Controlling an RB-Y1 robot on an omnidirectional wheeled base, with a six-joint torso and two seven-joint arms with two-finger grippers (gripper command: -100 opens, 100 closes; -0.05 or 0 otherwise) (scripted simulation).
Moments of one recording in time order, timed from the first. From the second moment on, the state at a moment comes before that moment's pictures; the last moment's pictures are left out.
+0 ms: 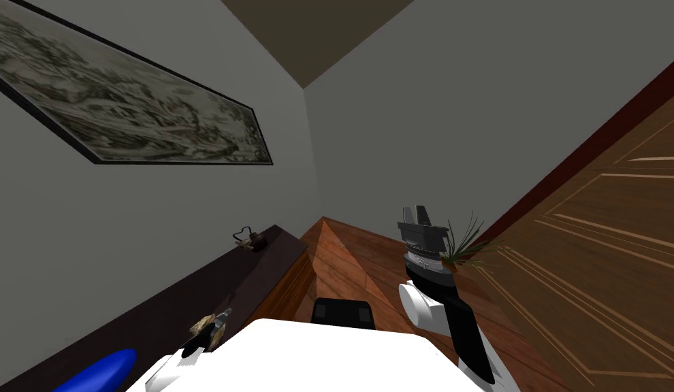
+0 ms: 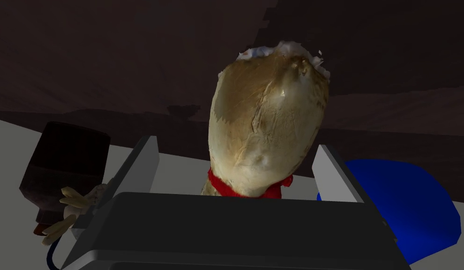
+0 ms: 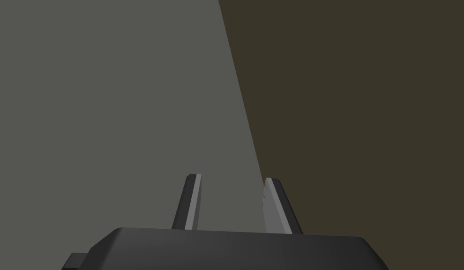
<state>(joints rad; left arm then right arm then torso) 0.29 0.51 0.30 -0.79 -0.18 0.18 -0.26 0.47 -0.03 0.02 -2.35 -0.07 -0.55 -0.07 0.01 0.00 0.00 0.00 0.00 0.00</state>
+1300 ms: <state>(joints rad) 0.29 0.51 0.30 -0.78 -0.18 0.18 -0.27 0.47 -0.03 0.02 -2.35 -0.07 -0.55 -0.07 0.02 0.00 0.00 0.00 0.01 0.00</state>
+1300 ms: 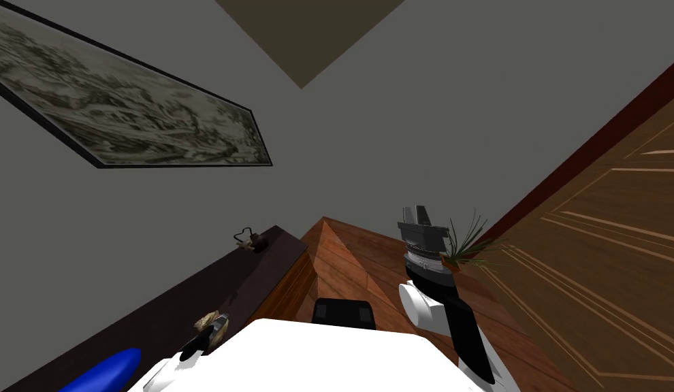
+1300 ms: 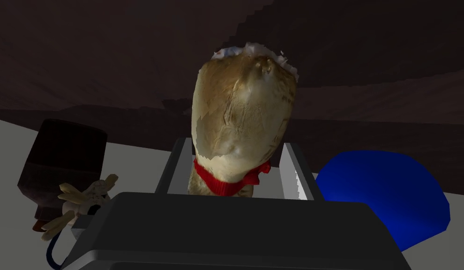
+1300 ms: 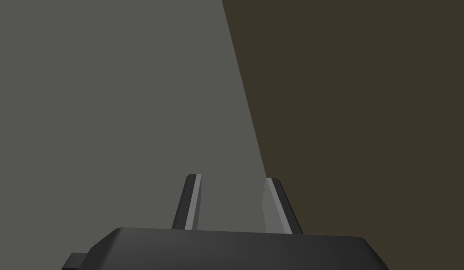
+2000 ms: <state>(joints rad) 0.34 0.43 0.29 -0.98 -0.22 0.31 -0.28 0.47 -0.03 0.02 -2.35 -0.07 -0.55 -0.07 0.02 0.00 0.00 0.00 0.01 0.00</state>
